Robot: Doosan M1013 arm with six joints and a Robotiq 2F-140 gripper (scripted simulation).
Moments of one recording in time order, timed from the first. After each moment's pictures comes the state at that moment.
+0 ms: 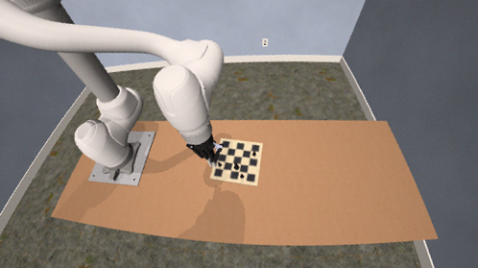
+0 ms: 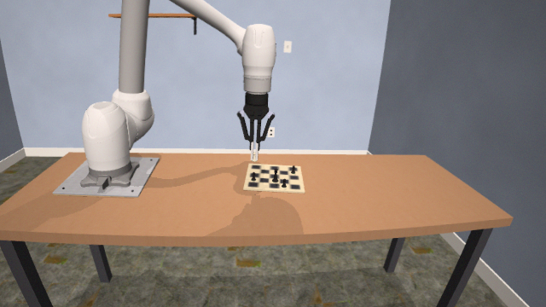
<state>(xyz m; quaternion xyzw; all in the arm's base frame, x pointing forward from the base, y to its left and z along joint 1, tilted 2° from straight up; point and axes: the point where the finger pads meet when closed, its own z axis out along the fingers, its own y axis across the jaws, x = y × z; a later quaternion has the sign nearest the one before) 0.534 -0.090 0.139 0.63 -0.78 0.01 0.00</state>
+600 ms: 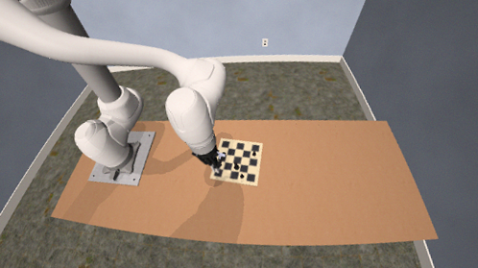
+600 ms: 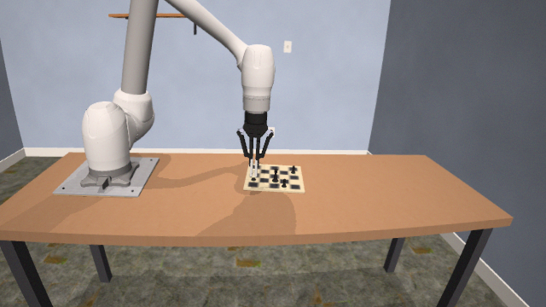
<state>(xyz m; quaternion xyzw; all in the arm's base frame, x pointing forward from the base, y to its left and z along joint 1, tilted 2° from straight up) 0.535 -0.091 0.077 0.63 -0.78 0.01 0.00</state>
